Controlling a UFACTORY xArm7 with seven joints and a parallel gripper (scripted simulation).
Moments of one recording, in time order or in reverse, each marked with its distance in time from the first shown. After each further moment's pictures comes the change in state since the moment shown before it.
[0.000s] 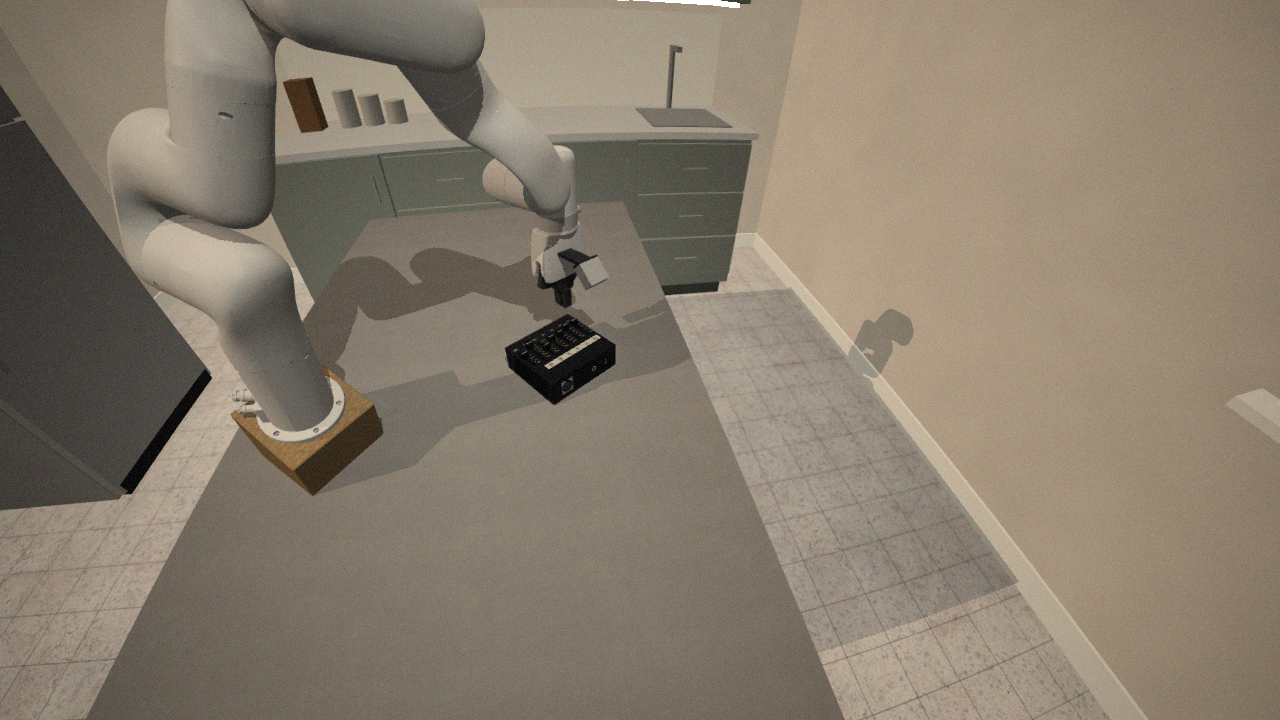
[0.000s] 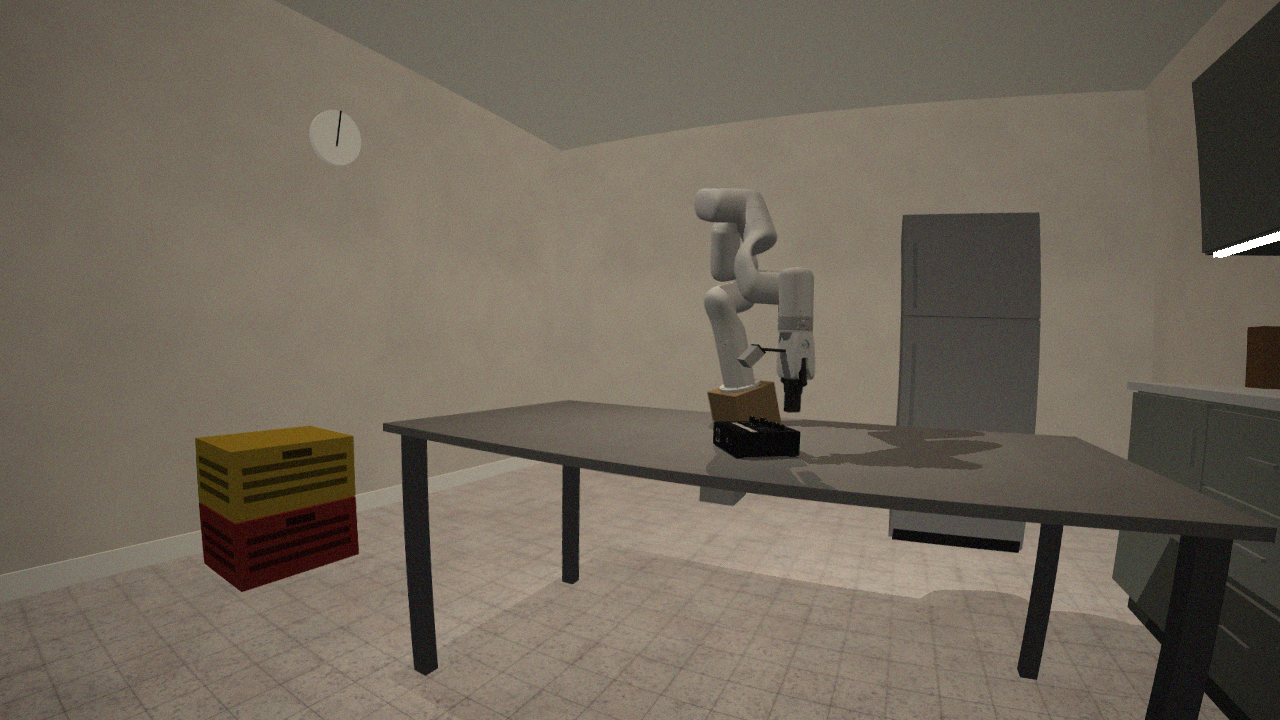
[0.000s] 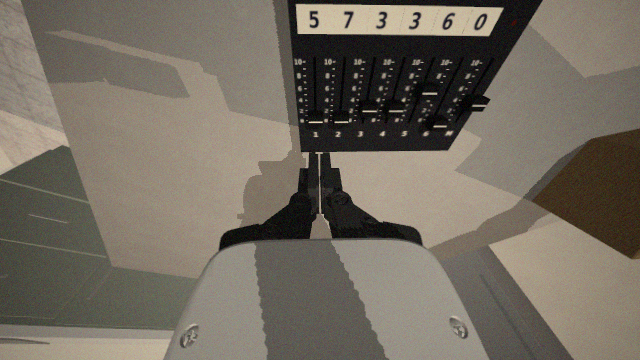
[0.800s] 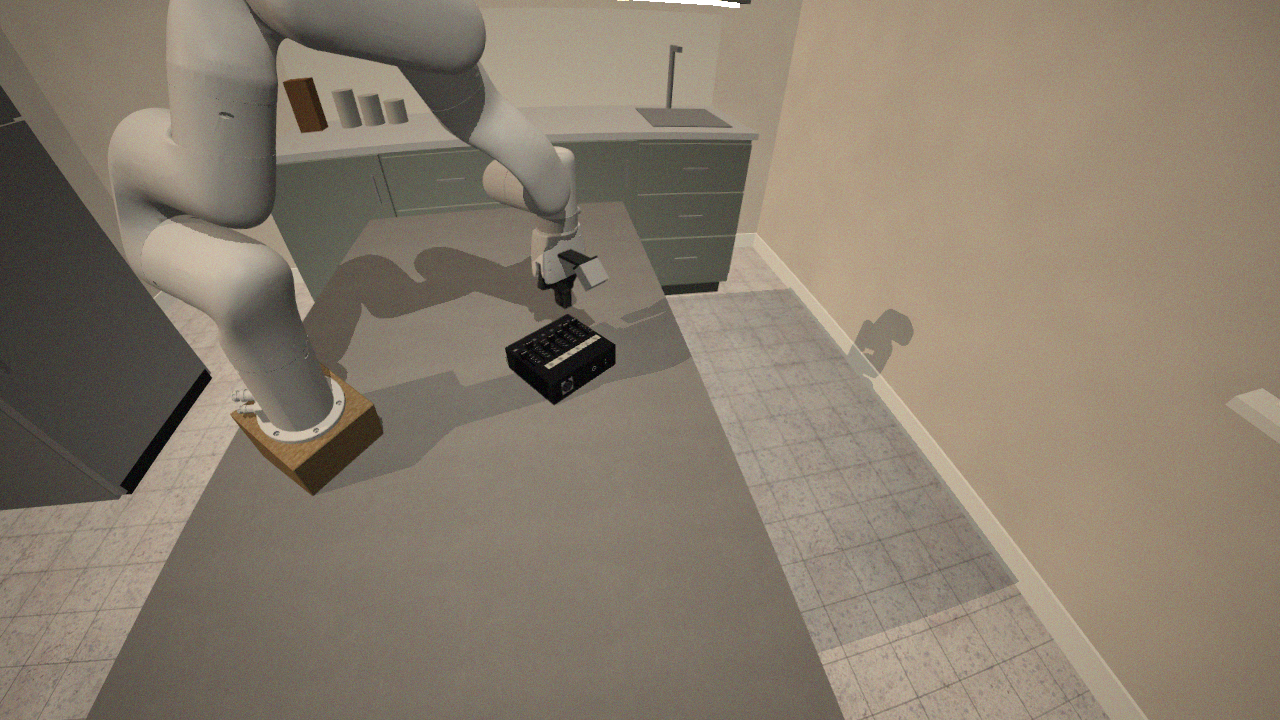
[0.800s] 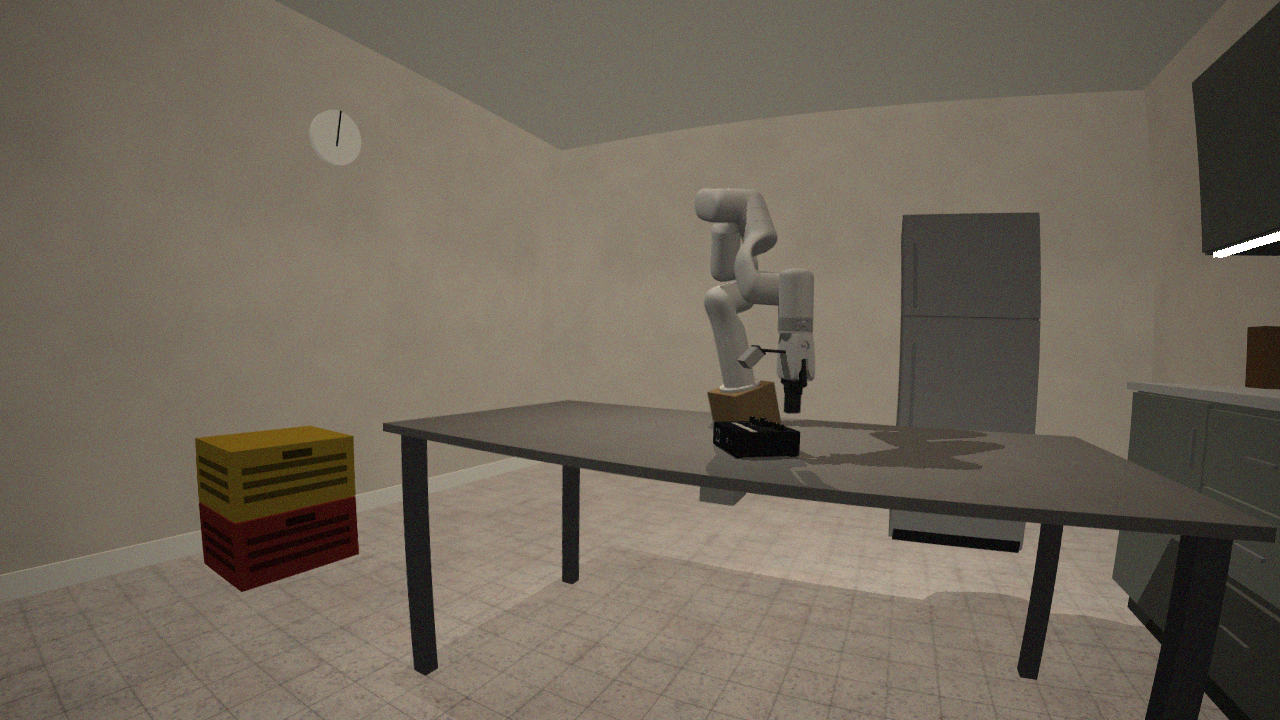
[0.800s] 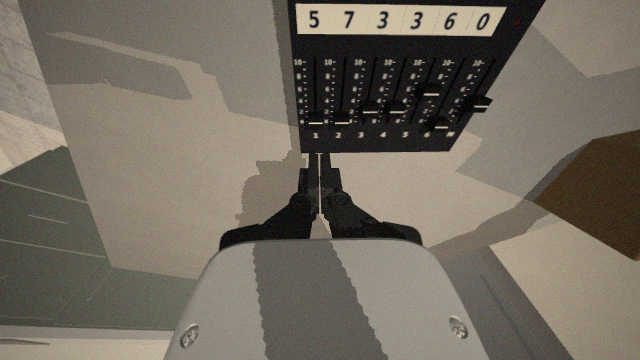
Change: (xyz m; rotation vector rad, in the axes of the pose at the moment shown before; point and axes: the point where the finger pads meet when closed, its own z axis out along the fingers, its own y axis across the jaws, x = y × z) arm 0.000 0.000 0.002 0.000 0.000 0.000
